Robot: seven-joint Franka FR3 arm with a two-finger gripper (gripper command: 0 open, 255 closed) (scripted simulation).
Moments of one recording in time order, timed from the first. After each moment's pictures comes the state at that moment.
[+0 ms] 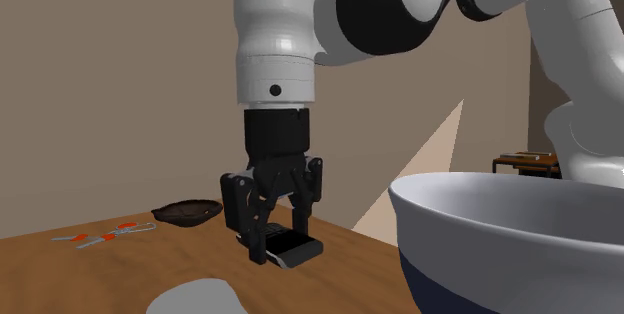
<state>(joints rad) 0.20 0.32 0.62 -1.92 -0.28 2.14 1.17</state>
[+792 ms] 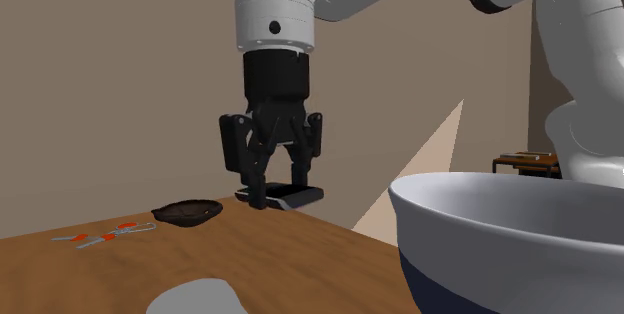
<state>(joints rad) 0.19 0.25 0.64 -1.85 -0.22 2.01 1.12</state>
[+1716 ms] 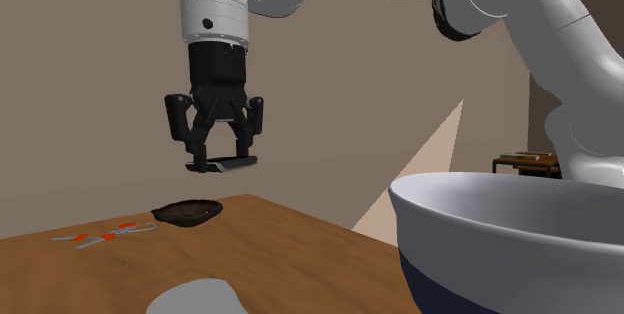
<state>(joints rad) 0.20 0.48 0.57 -1.45 -0.32 1.83 1.01</state>
